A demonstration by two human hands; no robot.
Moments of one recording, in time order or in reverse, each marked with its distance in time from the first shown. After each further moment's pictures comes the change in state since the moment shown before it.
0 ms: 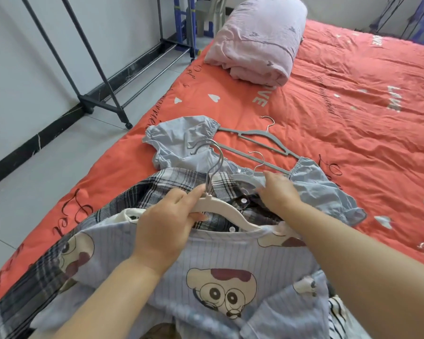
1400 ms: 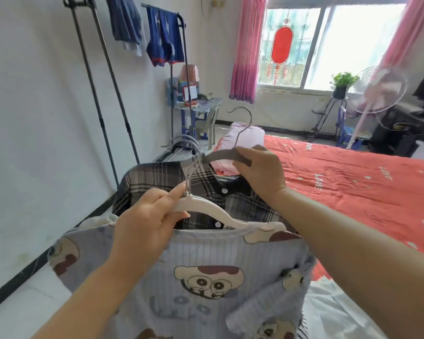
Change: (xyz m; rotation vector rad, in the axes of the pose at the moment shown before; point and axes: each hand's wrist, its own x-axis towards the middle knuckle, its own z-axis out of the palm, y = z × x) left_hand -0.070 0.177 -0.427 -0.105 0.306 0.240; right_hand -0.364 -0.159 -0.331 0.274 0.786 -0.581
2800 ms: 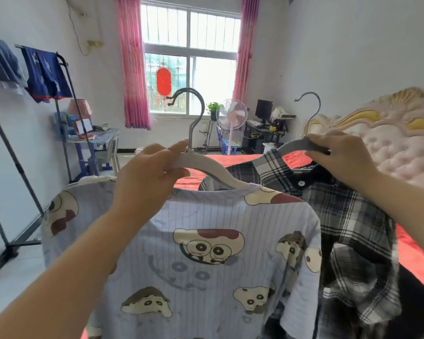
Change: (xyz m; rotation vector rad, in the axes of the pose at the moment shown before) left_hand -0.021 0.204 -0.192 -0.342 -0.055 0.205; right_hand -0.263 -0.159 -0.393 -0.676 0.195 0.272
